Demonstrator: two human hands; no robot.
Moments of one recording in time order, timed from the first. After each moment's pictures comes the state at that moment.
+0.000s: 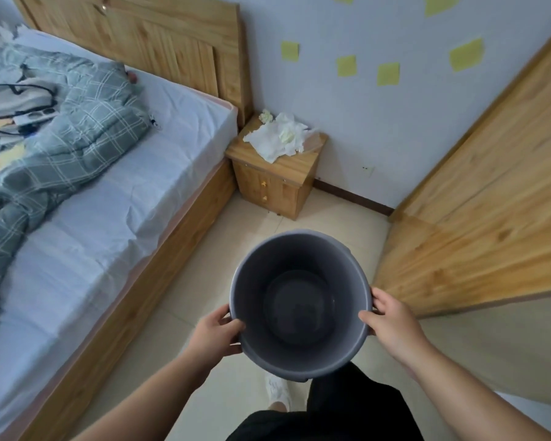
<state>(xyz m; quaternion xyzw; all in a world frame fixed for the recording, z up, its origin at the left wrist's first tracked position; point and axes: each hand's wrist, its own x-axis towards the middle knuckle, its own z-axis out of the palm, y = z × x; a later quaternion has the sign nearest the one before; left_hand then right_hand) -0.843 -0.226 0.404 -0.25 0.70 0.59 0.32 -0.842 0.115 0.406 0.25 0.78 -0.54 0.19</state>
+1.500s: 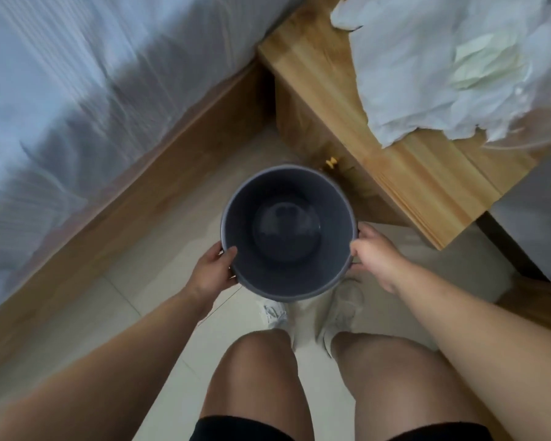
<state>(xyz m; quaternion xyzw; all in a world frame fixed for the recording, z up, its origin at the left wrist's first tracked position) -1.302 -0.294 -0.098 -0.52 0.53 0.62 0.25 -1.454 -0.026 -0.062 0.25 0.74 -0.39 0.49</state>
